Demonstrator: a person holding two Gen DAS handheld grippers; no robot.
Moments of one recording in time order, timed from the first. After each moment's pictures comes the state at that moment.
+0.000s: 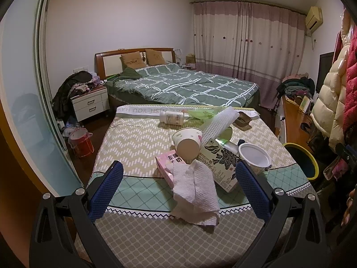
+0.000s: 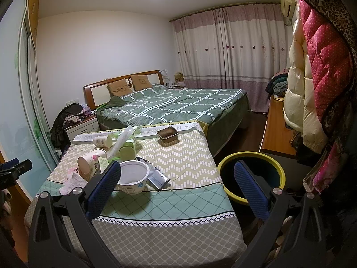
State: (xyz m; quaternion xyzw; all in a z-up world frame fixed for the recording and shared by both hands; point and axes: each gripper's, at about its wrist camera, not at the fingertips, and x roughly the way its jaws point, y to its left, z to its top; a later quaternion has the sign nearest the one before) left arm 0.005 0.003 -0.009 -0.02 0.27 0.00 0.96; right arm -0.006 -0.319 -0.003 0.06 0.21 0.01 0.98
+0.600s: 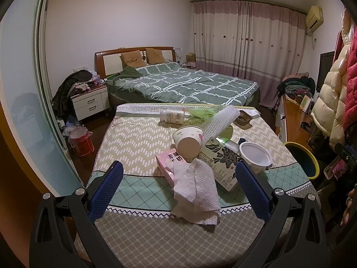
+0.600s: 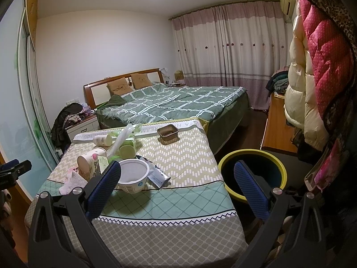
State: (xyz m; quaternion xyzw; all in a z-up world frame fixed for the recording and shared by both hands) left arm 0.007 0.001 -0.013 -0.02 0.27 0.00 0.96; right arm -0.003 -0.318 -0.007 0.06 0.21 0.01 0.98
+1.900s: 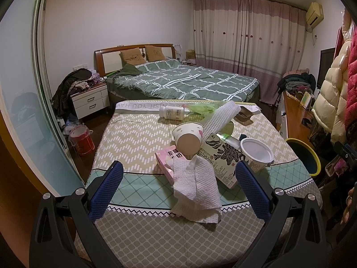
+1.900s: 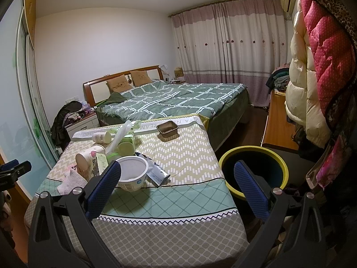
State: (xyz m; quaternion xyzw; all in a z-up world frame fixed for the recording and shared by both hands) left arm 0.010 0.000 -0.017 -0.02 0.28 0.00 0.96; right arm 0.001 -0.319 -0.012 0.06 0.22 0.01 0.97
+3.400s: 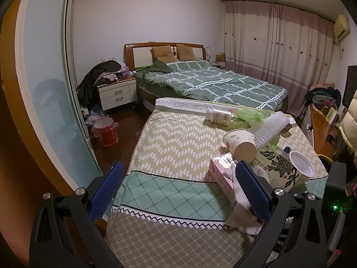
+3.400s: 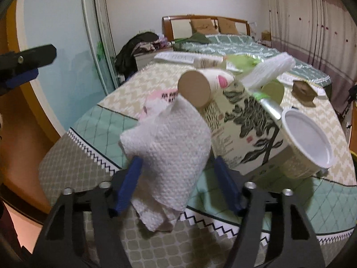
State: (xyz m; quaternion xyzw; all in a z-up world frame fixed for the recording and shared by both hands) left arm 0.033 0.082 -0.030 -0.05 0.29 0.09 0.95; right arm 0.093 -0.097 -0.117 -0.05 0.38 0.27 0.89
